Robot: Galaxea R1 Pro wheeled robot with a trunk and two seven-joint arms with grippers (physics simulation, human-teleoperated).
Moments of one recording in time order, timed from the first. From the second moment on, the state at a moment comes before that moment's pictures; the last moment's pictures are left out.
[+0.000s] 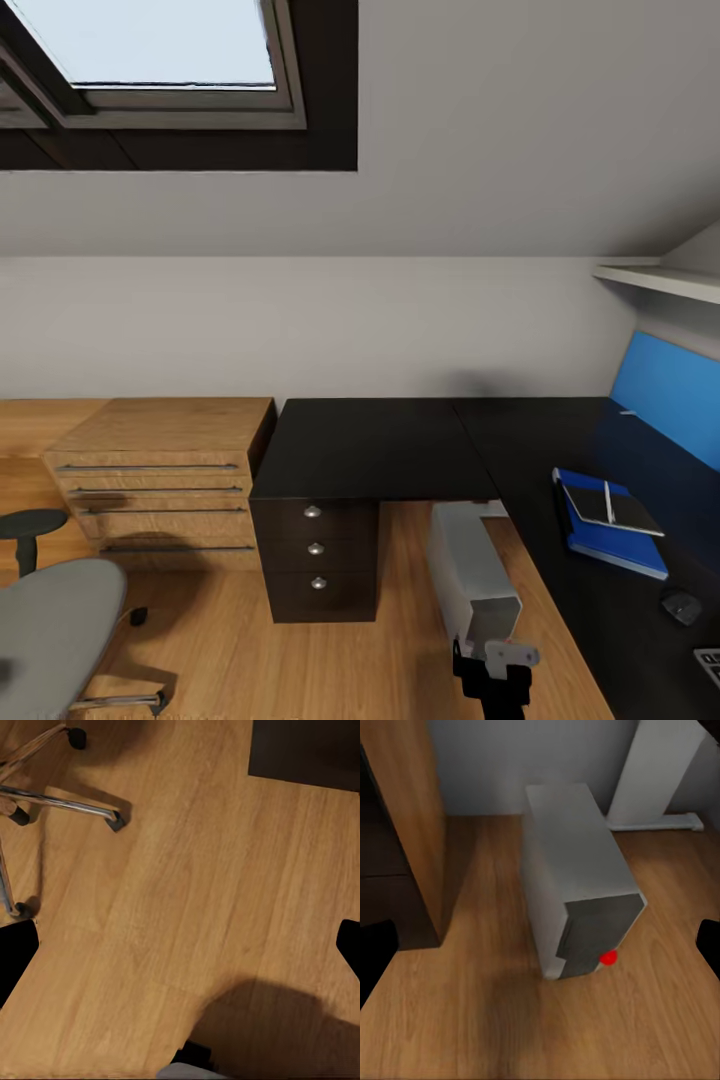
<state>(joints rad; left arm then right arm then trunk) 0.07 -0.02 -0.22 -0.80 0.27 -0.07 0.48 -0.21 0.02 0.22 -0.62 -0.11 -0.30 -0.31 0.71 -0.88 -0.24</state>
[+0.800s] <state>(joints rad) 0.07 -0.02 -0.21 -0.24 0.27 -0.80 0.46 -0.21 0.04 0.22 -0.23 -0.08 -1.00 -0.32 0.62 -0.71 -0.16</state>
